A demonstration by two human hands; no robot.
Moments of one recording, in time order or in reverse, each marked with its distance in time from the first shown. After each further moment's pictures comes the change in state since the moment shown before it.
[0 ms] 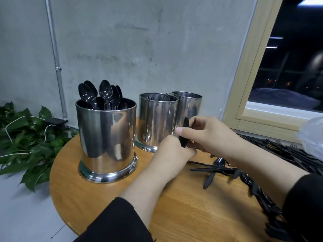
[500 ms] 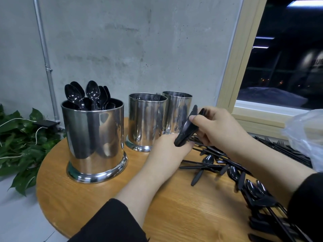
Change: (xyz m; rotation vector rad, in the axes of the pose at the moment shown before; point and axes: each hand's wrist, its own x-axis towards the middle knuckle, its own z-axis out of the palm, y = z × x) left_hand 0.000 0.003 0.019 -0.018 0.041 0.070; right_hand -0.019 0.001 -0.030 0.121 0.197 0.046
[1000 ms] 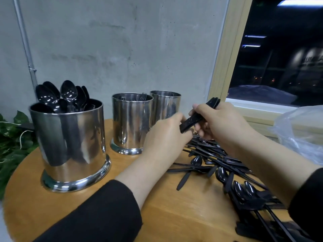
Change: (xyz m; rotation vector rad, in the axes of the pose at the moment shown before) left_hand 0.032 0.036 0.020 0.383 0.121 0.196; right_hand 0.014 0.019 -0.029 0.236 0.087 0.086
